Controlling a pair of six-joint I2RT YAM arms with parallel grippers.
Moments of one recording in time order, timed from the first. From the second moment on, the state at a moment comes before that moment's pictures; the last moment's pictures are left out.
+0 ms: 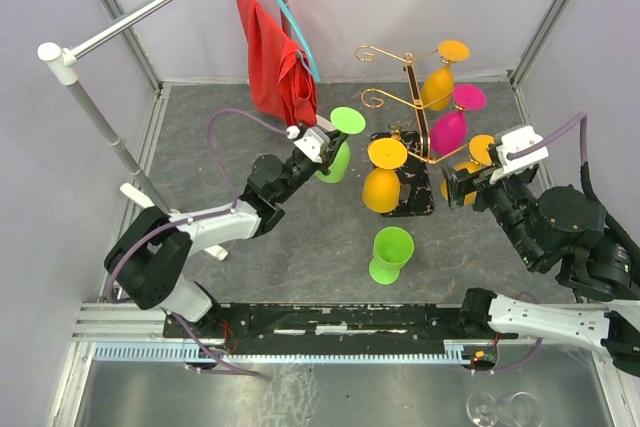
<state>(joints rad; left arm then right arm) -0.73 1.48 0.74 1.01 0.08 0.17 1.14 0.71 1.34 -0.72 0.83 -0.11</state>
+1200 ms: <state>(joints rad) -0.71 1.91 1.07 1.33 0.29 0.06 1.14 0.74 1.32 -0.71 0.88 -0.17</state>
